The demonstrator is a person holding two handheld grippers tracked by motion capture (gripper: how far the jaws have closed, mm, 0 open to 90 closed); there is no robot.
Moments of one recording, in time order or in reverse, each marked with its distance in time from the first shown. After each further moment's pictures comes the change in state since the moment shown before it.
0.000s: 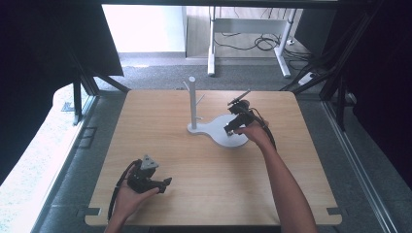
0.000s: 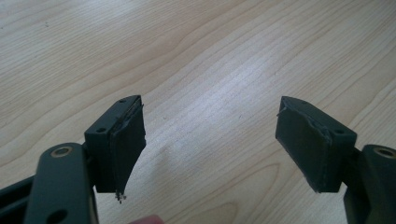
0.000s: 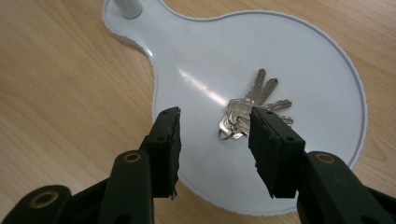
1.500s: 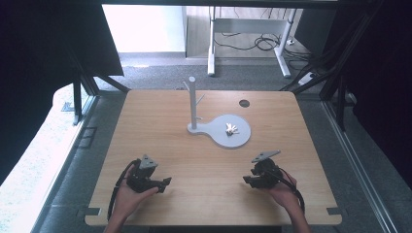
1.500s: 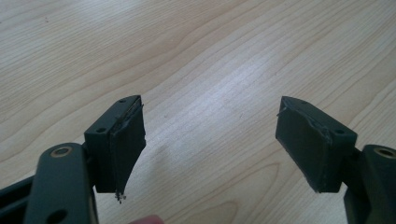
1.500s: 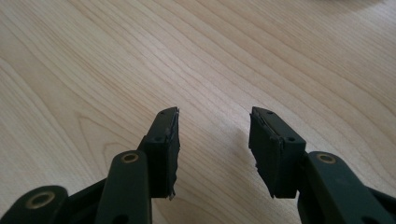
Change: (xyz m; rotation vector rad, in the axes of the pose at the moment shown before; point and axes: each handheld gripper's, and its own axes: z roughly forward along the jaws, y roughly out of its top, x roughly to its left) left arm 0.001 0.000 0.000 -0.001 -0.015 -0.022; right arm 0.045 -0.188 -0.027 -0.104 -0.008 -0.086
